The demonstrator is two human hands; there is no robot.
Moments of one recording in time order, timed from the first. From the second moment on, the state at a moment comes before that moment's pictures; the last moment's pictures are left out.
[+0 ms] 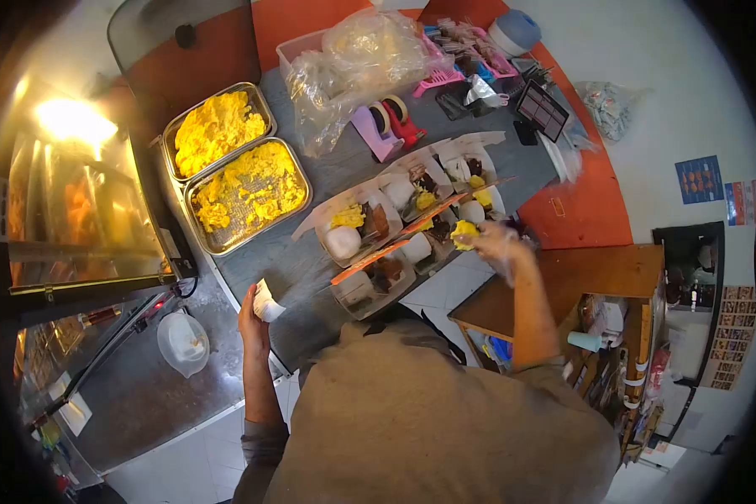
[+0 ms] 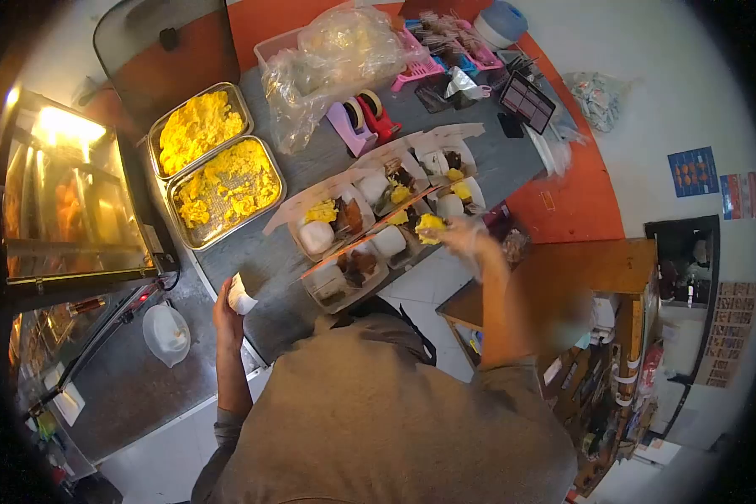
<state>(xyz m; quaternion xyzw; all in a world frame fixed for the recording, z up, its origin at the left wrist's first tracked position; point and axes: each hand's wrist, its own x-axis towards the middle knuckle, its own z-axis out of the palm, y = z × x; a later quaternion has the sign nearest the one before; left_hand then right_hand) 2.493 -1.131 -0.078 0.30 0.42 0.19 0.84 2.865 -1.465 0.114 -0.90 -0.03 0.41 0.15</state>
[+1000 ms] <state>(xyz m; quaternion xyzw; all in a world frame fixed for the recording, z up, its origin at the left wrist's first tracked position) 2.470 -1.223 -0.029 0.48 0.50 0.42 0.59 2.780 -1.213 0.063 -0.74 -0.49 0.25 0.39</state>
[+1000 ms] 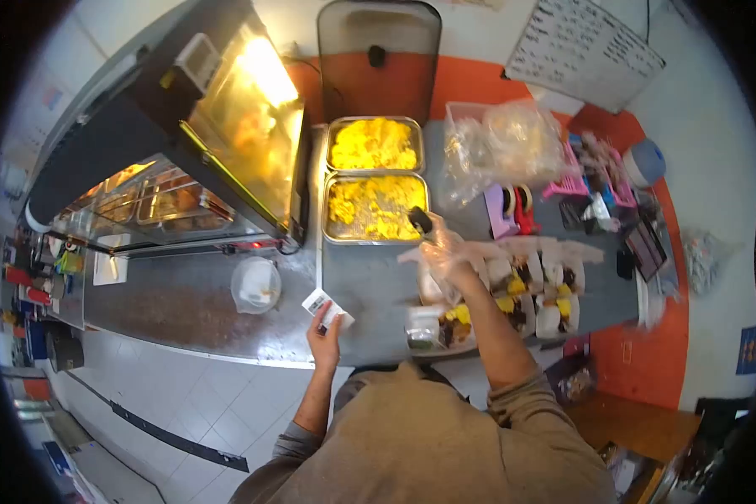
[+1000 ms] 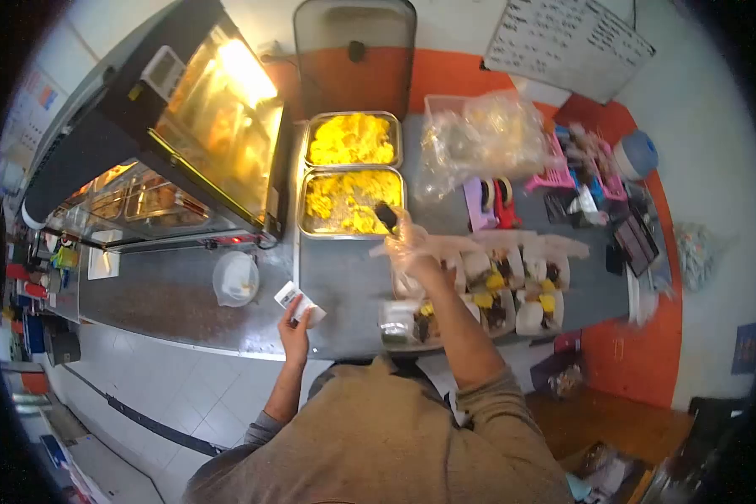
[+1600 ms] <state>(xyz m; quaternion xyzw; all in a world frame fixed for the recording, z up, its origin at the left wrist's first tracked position) 2.543 -1.150 0.004 0.62 0.57 0.34 0.41 2.661 -1.071 0.007 -0.82 -0.45 0.15 0.32</state>
